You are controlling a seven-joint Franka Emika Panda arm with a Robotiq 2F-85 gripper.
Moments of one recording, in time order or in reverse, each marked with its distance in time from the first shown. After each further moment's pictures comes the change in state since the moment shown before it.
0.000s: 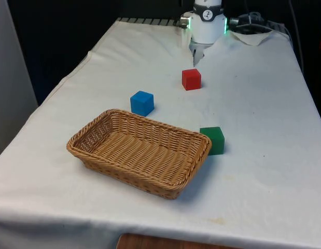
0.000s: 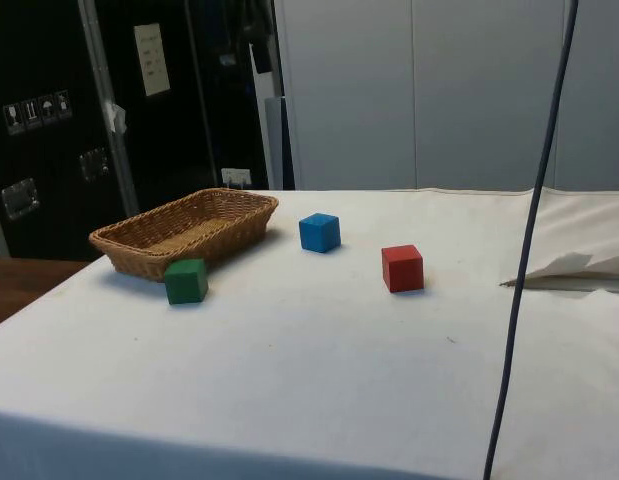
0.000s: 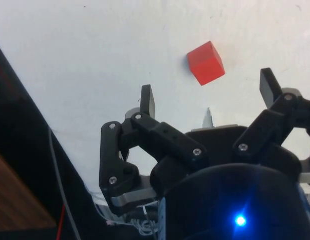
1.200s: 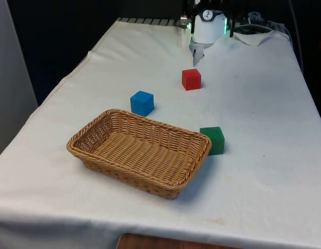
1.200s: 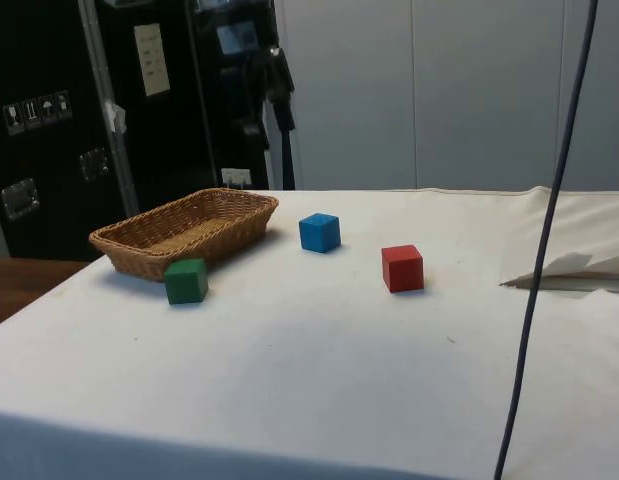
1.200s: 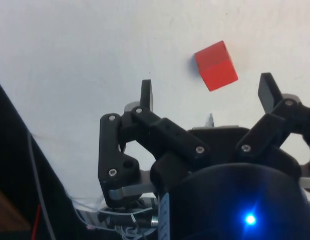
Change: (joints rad) arm 0.000 -0.006 0.082 -0.182 -0.034 0.144 0.100
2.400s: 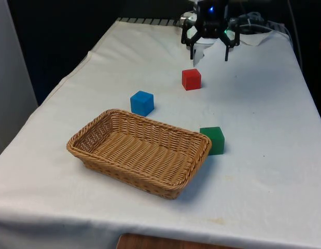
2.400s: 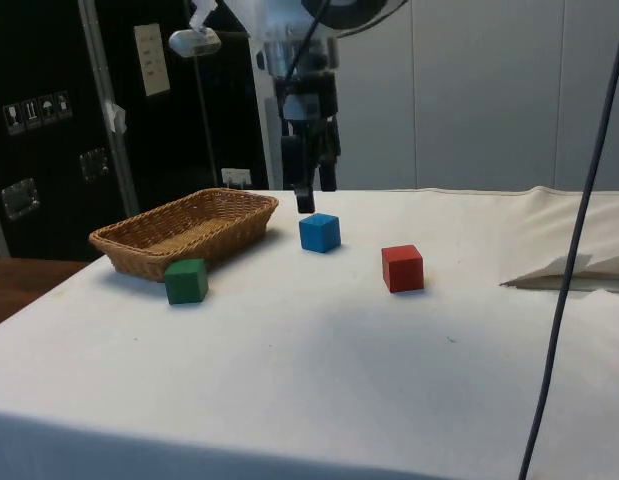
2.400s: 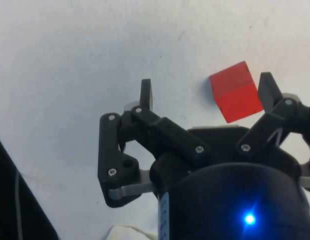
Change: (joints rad) arm -0.002 -0.101 0.012 -0.384 0.000 0.434 -0.002
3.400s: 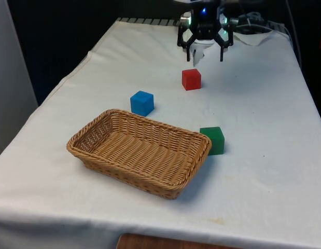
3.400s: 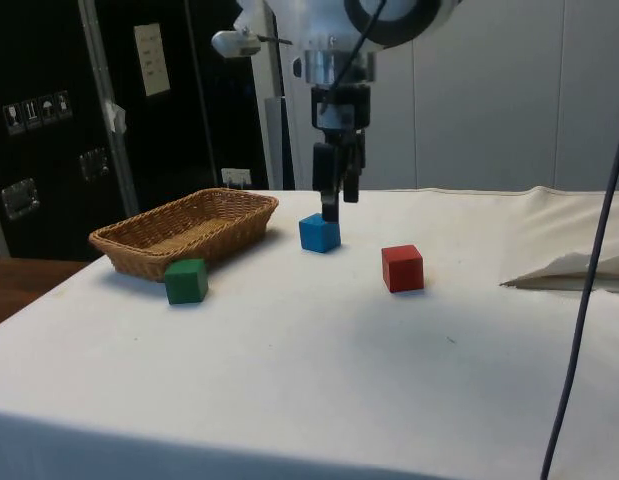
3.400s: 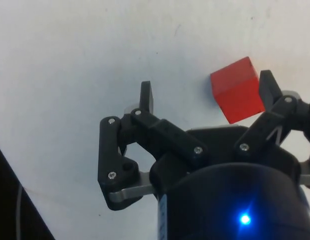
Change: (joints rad) arm -0.034 -0.090 -0.009 -0.175 0.000 0.191 -0.045
